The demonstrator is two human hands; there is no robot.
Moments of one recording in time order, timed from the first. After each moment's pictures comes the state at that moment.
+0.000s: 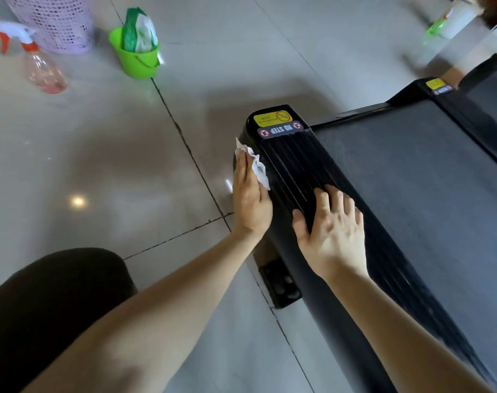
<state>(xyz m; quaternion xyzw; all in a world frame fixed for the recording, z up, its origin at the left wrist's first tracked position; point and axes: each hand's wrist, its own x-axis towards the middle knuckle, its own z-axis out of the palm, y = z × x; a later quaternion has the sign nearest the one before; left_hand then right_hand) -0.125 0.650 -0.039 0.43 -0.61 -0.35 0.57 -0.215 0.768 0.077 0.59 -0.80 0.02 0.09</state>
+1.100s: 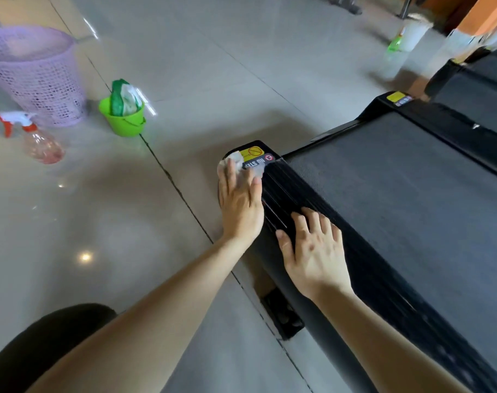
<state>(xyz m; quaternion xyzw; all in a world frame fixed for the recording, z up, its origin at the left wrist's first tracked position) -0.124 0.622 0.023 0.48 -0.72 -0.29 0.40 -0.217 0.772 0.079 0.59 -0.80 0.06 0.05</state>
